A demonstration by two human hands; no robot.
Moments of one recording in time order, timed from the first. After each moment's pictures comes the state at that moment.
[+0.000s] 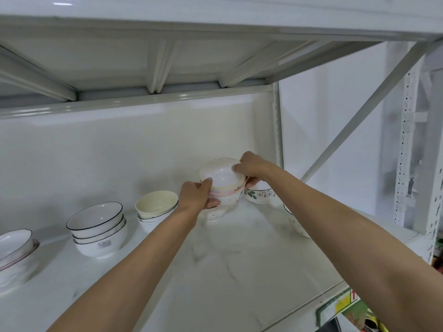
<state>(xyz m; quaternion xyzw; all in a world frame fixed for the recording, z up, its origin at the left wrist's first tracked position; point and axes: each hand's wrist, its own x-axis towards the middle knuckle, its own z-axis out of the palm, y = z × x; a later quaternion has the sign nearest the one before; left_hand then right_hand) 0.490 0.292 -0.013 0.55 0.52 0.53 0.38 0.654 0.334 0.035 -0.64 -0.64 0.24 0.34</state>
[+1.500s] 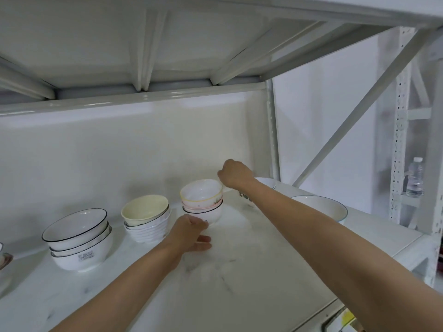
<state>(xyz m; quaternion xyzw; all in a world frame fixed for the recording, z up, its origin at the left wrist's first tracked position) 0.474 0.273 -0.063 0.57 0.55 0.41 0.46 0.631 0.366 0.005 -0.67 -0.66 0.09 0.33</state>
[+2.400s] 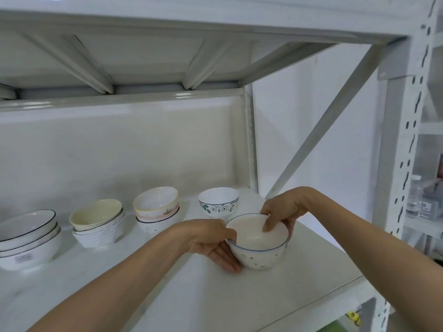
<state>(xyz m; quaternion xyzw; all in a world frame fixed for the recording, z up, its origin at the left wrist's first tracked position) 0.648 0.282 -0.037 0.63 0.51 0.08 0.59 0.864 0.327 -0.013 -0.57 -0.69 0.45 -0.04</state>
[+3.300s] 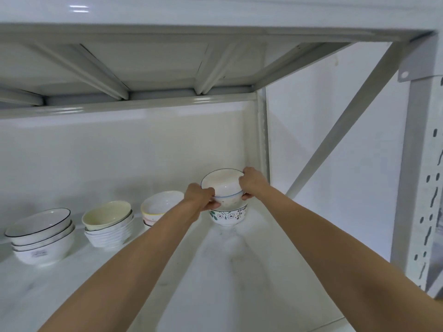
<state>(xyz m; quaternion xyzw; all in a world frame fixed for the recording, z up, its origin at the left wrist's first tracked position) 0.633 0.368 -0.009 0.50 0.59 0.51 0.38 0.782 0.401 0.008 -0.61 -0.65 0.24 0.38</state>
